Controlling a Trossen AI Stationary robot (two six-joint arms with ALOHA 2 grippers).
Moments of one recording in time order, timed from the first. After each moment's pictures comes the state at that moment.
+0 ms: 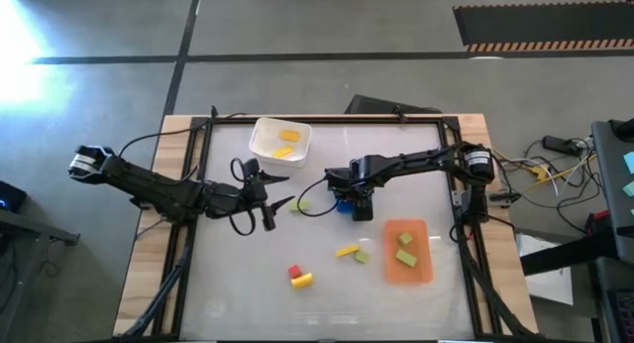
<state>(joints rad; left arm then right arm) -0.24 1.06 0.63 0.21 -0.61 0.06 -0.11 1.92 1.37 -0.95 0.11 -0.13</state>
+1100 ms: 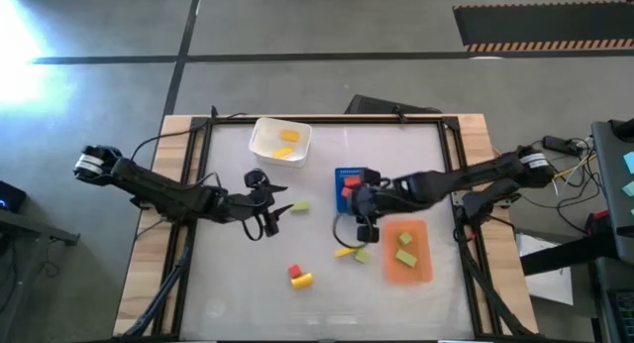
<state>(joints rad) -0.24 1.16 0.57 0.11 -0.60 -0.15 0.19 1.49 1.19 -0.60 0.24 0.11</state>
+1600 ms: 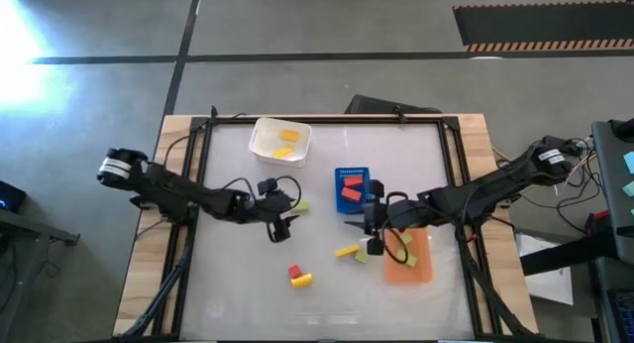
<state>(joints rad) -0.16 1.44 0.60 0.12 -0.40 -0.25 0.31 1.32 0.84 0.00 0.35 0.05</state>
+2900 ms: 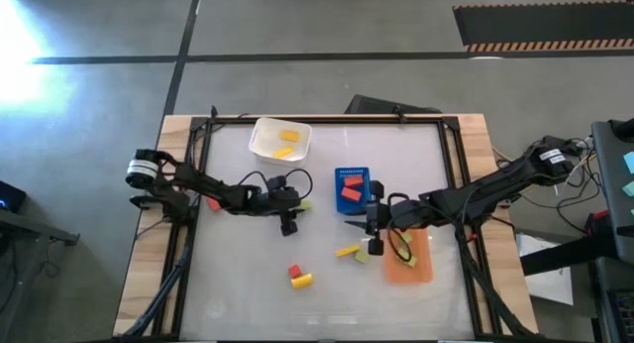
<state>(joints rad) -0.03 1.64 0.60 0.33 -0.27 -0.15 0.31 1.32 0.75 0.15 0.35 0.04</state>
